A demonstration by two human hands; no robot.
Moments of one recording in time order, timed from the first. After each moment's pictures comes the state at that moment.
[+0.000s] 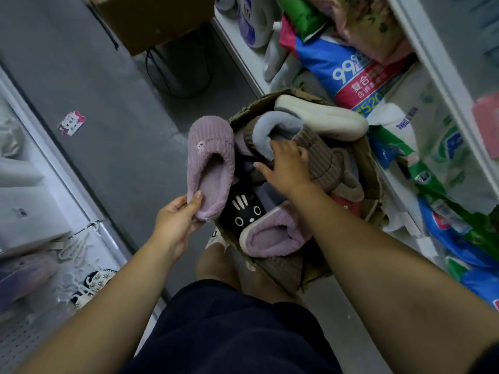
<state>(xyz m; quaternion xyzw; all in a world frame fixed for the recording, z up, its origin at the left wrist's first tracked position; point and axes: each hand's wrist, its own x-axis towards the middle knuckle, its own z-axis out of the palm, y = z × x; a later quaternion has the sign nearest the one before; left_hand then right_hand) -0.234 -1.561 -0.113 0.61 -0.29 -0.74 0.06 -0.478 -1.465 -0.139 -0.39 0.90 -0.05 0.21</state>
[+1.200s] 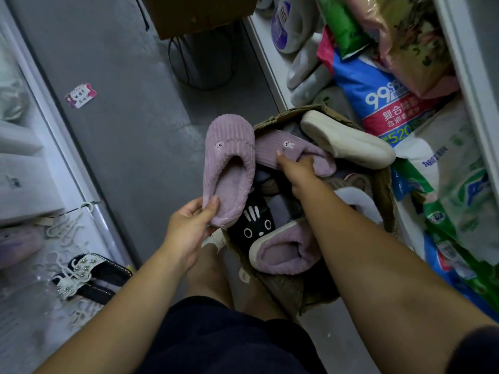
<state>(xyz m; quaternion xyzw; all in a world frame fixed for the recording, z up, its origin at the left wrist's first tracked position) -0.246 -1.561 -0.093 0.61 -0.21 -0.76 0.12 -0.486 -1.519 -0.167 0.08 0.84 -0.33 0.42</state>
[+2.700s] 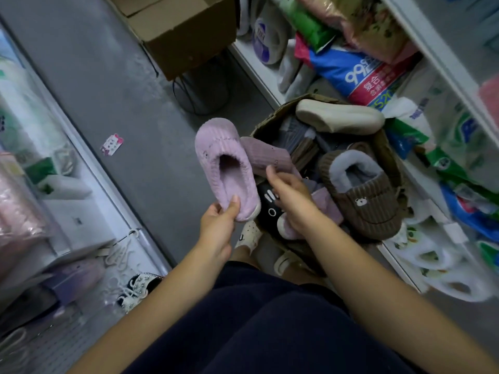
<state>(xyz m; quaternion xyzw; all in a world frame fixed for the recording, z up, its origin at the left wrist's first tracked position) -0.214 -1.537 -0.036 0.62 -0.32 -0.72 0.07 -0.348 -1.464 -0.048 0.08 0.73 -0.49 0.46</state>
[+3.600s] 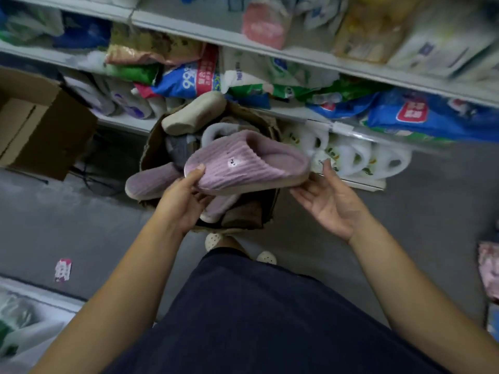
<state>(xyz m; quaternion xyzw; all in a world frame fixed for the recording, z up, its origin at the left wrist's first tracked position) -0.286 -1.431 0.037 0.37 -0.45 -0.80 -0.15 -0.290 -1.144 0.053 0.27 0.39 -0.84 0.27</state>
